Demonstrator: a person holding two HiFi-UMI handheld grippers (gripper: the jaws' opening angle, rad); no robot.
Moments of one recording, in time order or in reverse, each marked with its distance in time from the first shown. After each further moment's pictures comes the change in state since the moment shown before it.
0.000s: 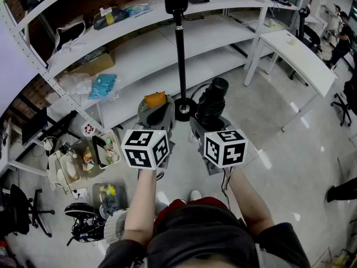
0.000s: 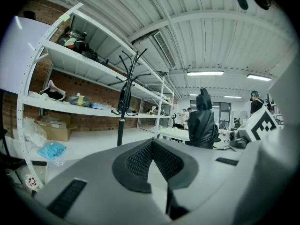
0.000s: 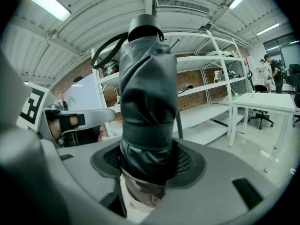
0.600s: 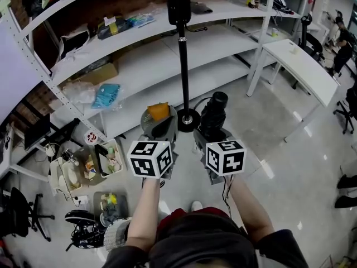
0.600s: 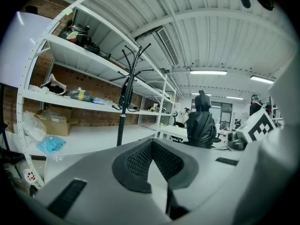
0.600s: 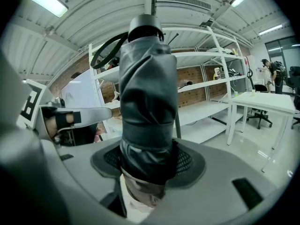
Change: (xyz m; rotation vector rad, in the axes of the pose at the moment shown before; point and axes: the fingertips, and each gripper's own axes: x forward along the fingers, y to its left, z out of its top) left arm 0.020 -0.002 -0.019 -0.052 0.038 0.006; right arm 0.010 -0.026 -0.013 -0.011 0.063 -0.019
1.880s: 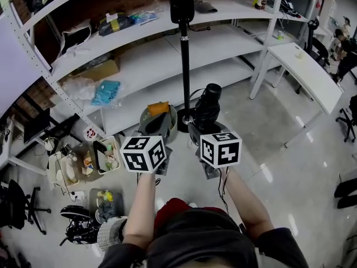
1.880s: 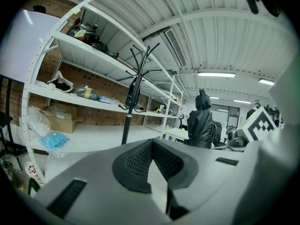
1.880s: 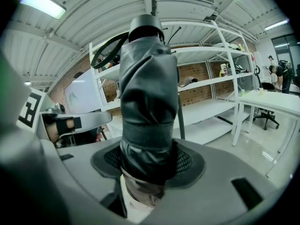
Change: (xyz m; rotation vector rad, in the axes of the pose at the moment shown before) left arm 0.026 0.019 0.003 -0.056 -0.019 0.070; right arm 0.030 -0.016 0.019 -0.009 0.034 0.066
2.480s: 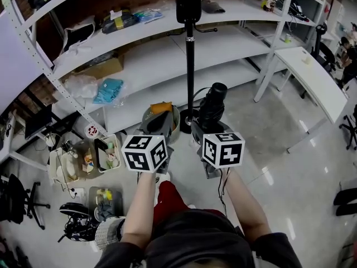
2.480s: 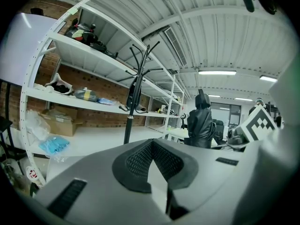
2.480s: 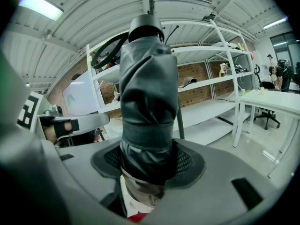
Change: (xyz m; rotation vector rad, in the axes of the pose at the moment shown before) left arm 0.025 0.014 0.011 0.021 -0.004 0.019; right arm 0.025 -0.017 0.018 0.011 -0.013 -0.004
